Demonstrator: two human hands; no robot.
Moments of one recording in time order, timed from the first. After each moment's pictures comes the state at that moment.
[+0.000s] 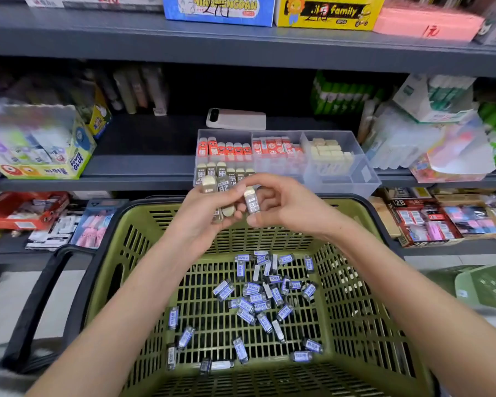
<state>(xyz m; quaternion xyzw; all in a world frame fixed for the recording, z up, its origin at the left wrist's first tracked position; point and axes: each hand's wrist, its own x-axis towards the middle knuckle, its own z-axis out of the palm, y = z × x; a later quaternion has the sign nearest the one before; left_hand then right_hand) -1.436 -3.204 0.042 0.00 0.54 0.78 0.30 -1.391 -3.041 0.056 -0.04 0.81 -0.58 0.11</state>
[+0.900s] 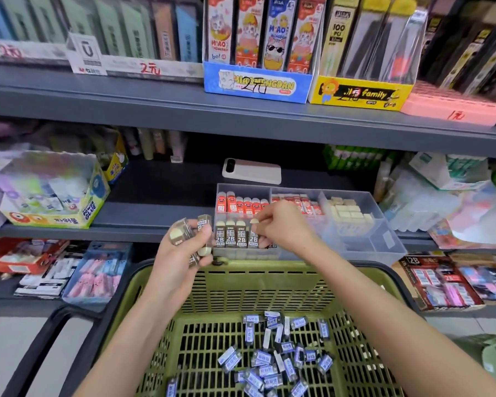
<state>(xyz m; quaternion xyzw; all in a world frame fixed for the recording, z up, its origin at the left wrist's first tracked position) -1.495 -3.246 0.011 -0.02 0.51 0.84 0.18 -1.491 -3.059 0.049 0.13 0.92 -0.36 0.04</state>
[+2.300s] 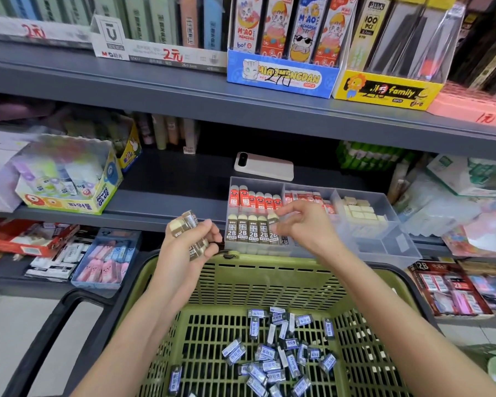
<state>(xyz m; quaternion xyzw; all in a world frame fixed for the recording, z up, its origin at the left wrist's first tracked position) -1.489 -3.252 0.013 -0.06 0.43 0.89 0.16 -1.478 -3.044 0.040 0.17 0.86 -0.48 -0.01</state>
